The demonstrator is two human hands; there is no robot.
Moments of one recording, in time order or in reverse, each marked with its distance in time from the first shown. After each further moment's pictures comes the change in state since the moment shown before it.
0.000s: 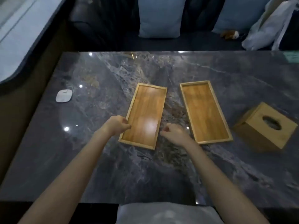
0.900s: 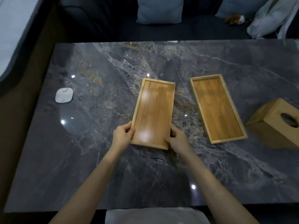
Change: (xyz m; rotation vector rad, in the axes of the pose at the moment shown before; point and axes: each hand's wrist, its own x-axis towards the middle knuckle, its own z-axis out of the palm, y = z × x) left_hand 0.002 -0.041 0.034 -0.612 0.245 0.000; right_hand 0.001 -0.028 0.048 0.524 0.211 0.123
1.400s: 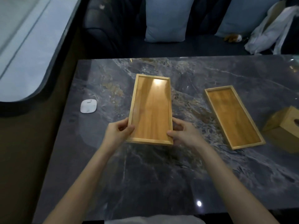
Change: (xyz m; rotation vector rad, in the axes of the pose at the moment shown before) left_hand -0.007 -0.005 -0.126 -0.241 -0.050 0.229; right_hand -0.025 -0.090 0.038 0.165 -0.152 -0.062
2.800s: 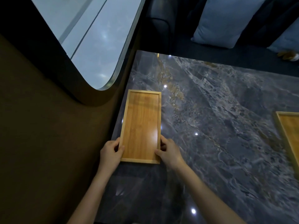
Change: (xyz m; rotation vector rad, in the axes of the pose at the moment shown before) left_hand -0.026 -0.156 -0.178 0.180 0.236 -0.380; right_hand 0.078 0.007 0.263 -0.504 -0.100 -0.086
